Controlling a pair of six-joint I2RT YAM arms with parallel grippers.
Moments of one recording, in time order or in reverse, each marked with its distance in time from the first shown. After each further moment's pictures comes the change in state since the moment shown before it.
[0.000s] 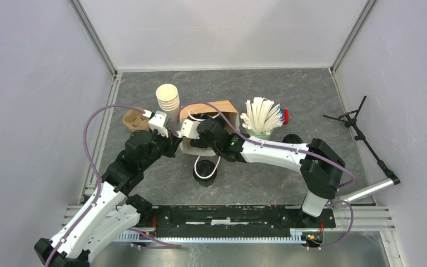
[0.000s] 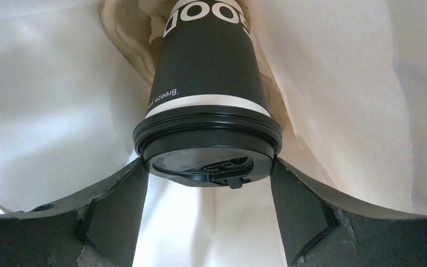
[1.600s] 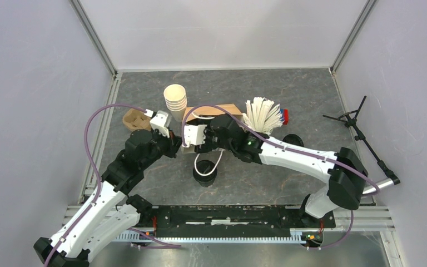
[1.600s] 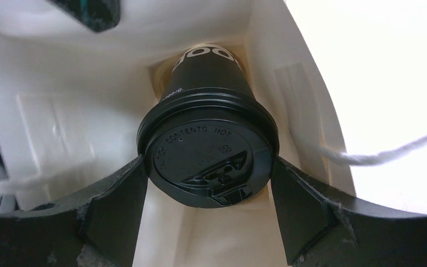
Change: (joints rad) left arm -0.006 0.011 0.013 0.001 0.040 0.002; right arm -0.013 -0.217 -0.053 -0.059 -0.333 -0.184
